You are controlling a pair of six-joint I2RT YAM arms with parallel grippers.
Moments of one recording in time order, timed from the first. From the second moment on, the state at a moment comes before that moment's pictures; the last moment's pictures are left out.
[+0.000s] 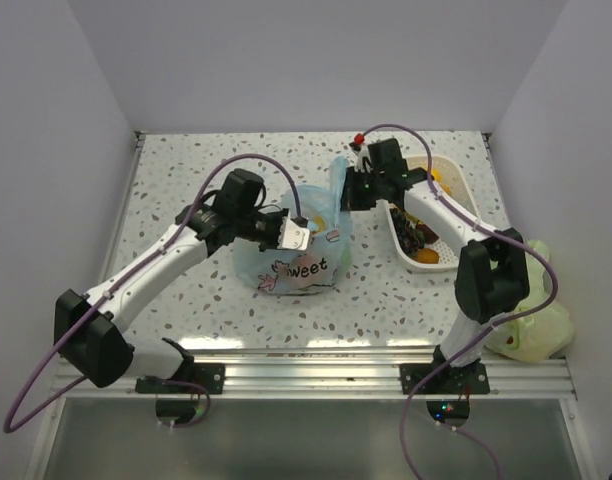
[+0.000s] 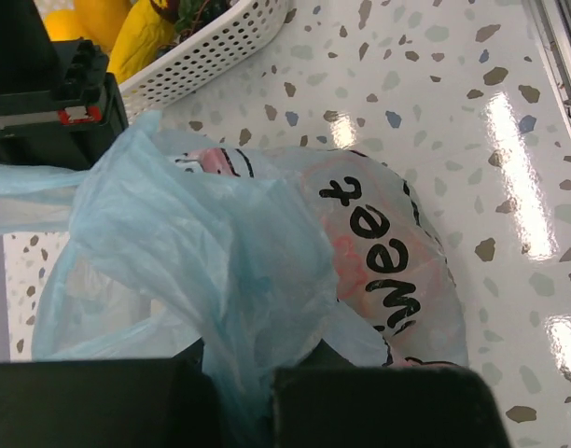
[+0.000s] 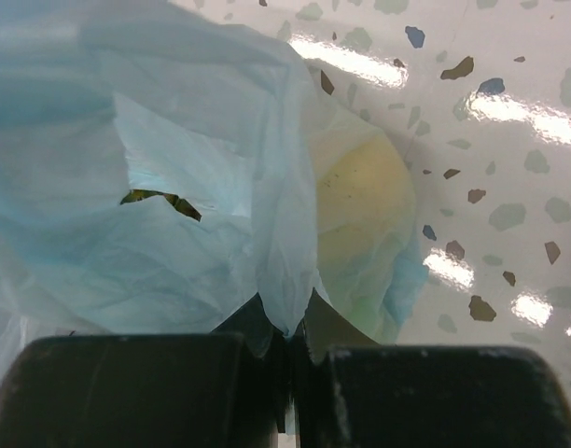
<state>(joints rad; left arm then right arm) -0.57 1.32 1.16 -0.58 0.69 1.04 0.38 1.76 1.42 -0.49 -0.35 0.36</state>
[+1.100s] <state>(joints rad) -0.40 1.41 0.87 -0.70 0.59 1.27 0.22 1.87 1.39 -0.53 -0.25 0.32</state>
